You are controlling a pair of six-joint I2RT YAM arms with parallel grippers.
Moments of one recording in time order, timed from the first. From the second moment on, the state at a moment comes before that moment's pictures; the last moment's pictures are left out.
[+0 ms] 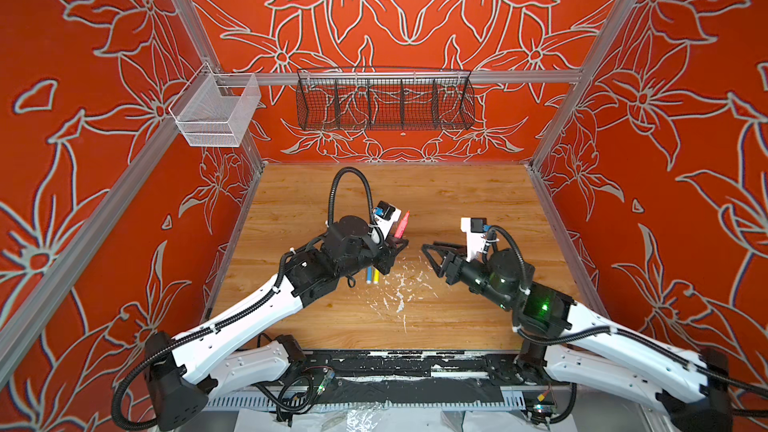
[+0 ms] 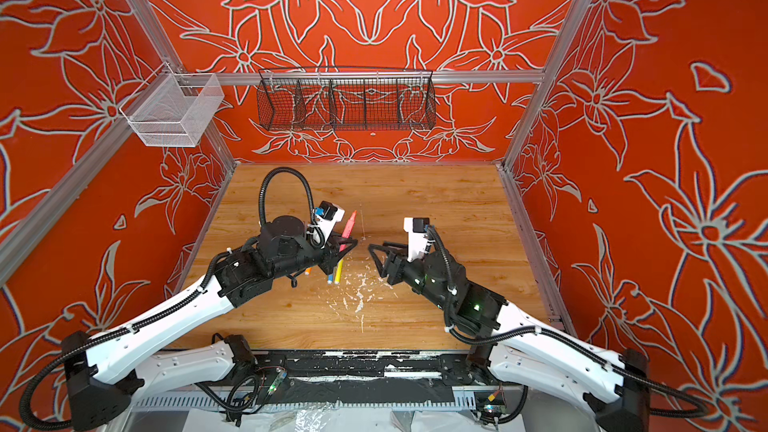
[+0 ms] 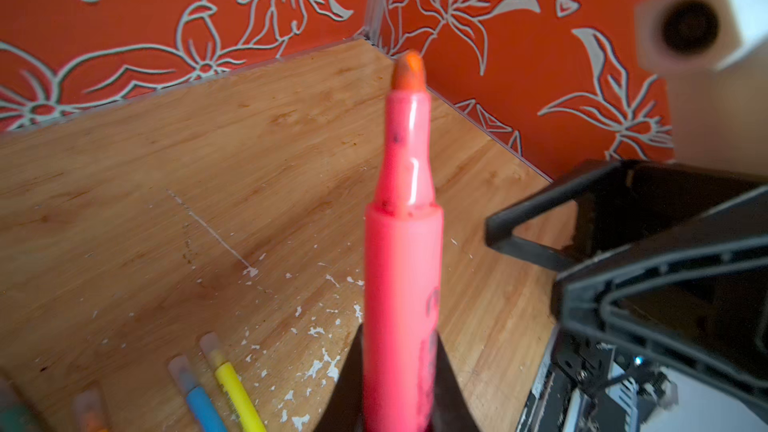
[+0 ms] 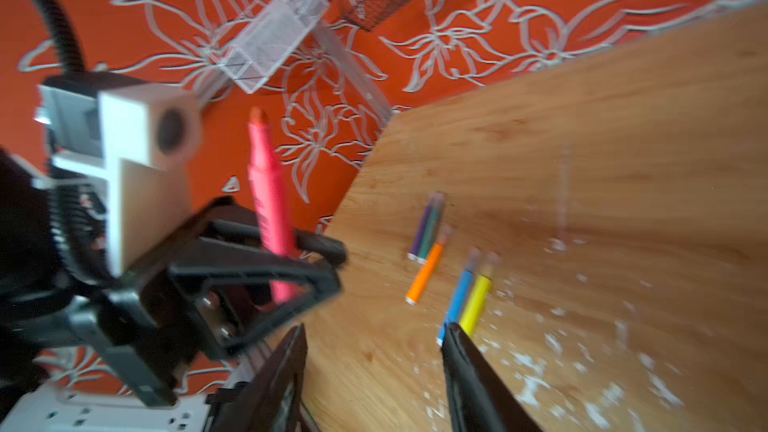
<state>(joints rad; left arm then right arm) -0.76 1.05 0.97 -0.32 0.08 -0.23 0.98 0.75 0.64 -0.09 0.23 0.76</state>
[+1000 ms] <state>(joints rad) -0.68 1.01 0.93 -0.33 0.00 -0.29 0.56 1.09 0.40 -0.29 0.18 0.80</state>
